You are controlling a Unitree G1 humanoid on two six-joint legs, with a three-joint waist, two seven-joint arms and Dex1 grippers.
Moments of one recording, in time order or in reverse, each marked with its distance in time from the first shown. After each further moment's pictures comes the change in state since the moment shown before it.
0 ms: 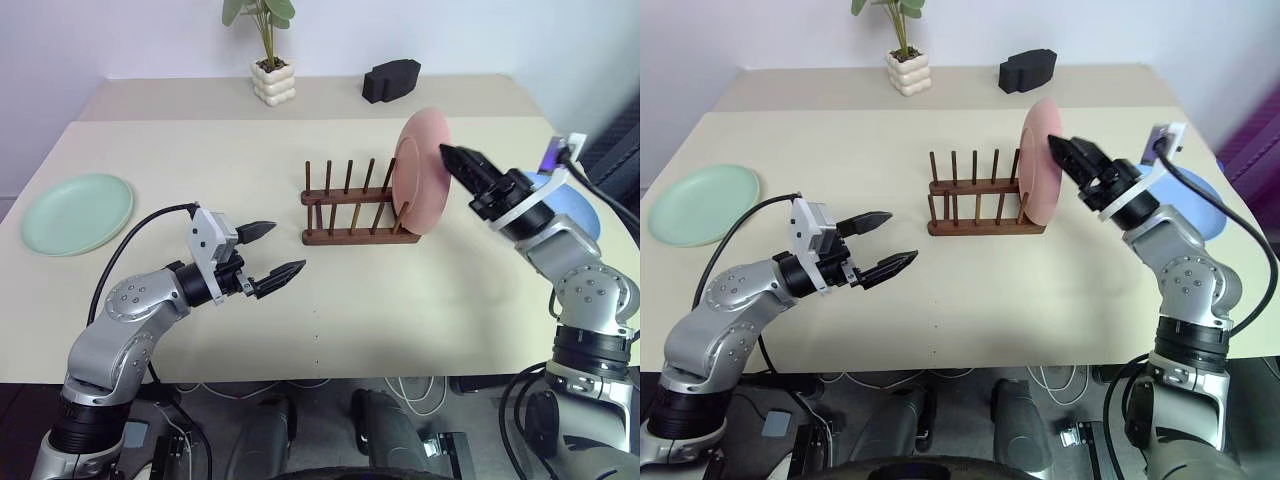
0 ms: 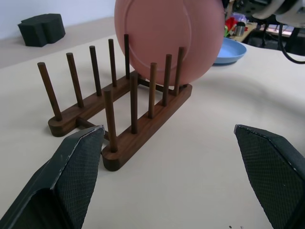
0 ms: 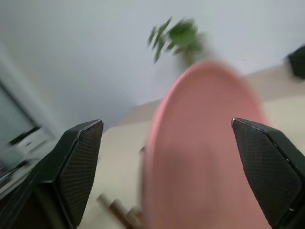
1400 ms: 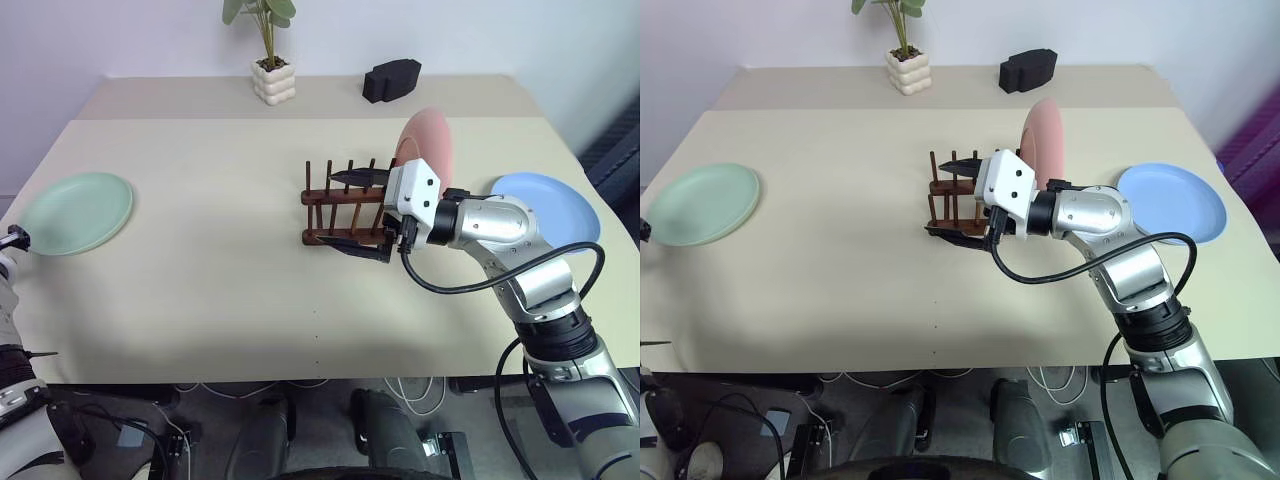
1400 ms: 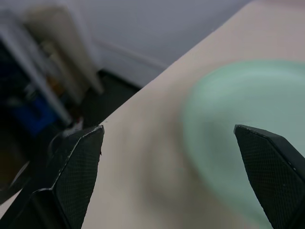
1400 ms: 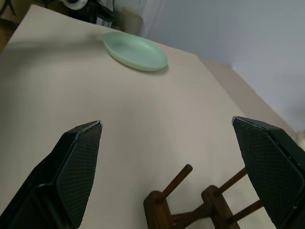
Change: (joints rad) left arm -0.276 0.180 0.647 0.900 0.245 0.117 0.791; right arm -0.112 -0.087 0.616 -0.232 -0.657 -0.370 0.379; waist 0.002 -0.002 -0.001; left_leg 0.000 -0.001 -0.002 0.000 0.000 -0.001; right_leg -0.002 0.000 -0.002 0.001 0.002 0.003
